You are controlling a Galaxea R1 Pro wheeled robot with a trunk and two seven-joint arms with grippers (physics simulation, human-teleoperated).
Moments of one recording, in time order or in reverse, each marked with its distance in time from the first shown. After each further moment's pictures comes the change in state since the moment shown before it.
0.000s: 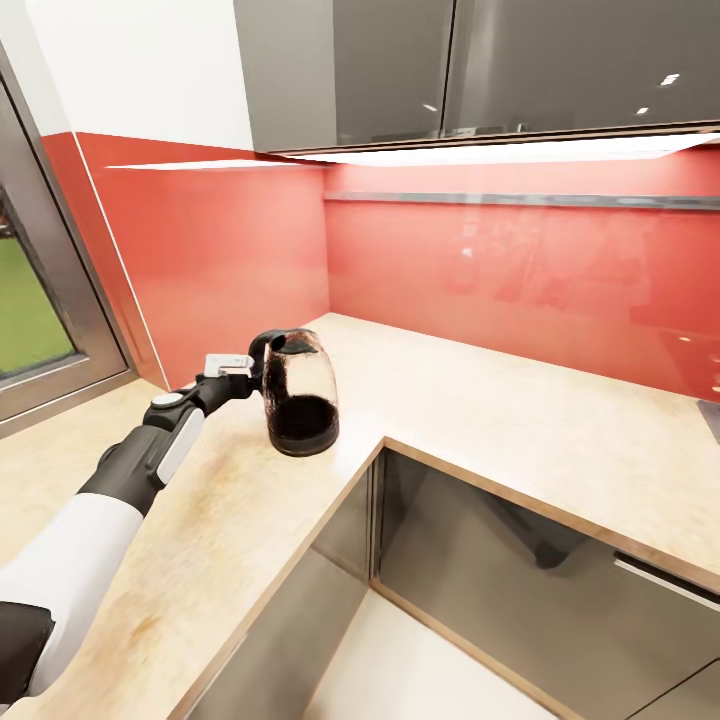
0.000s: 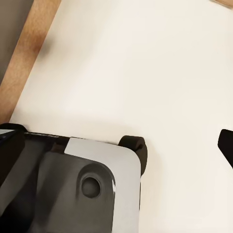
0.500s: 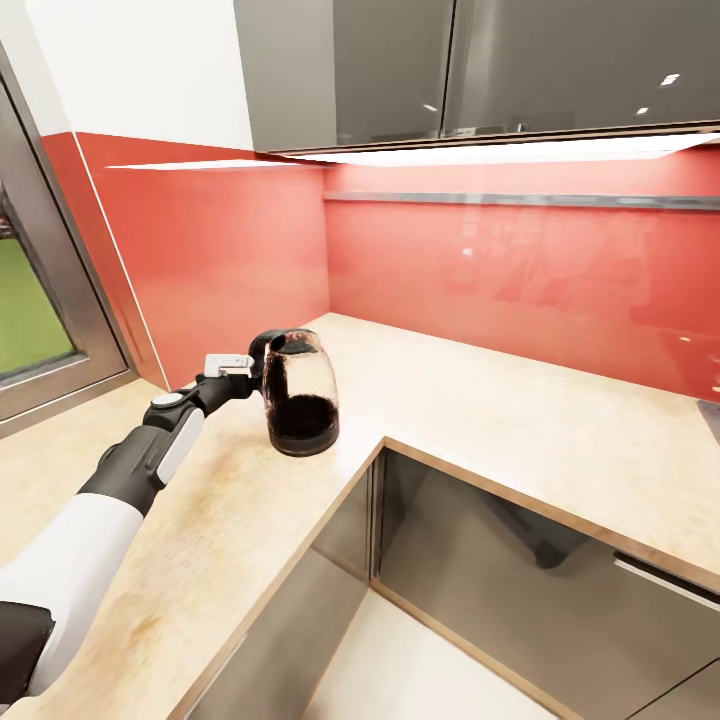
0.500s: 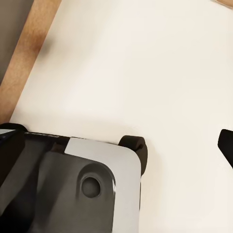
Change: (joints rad) left arm 0.000 0.000 0.000 0.000 -0.001 -0.002 -0.001; right arm 0.000 0.001 0.000 0.000 0.001 0.000 0.000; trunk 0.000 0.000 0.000
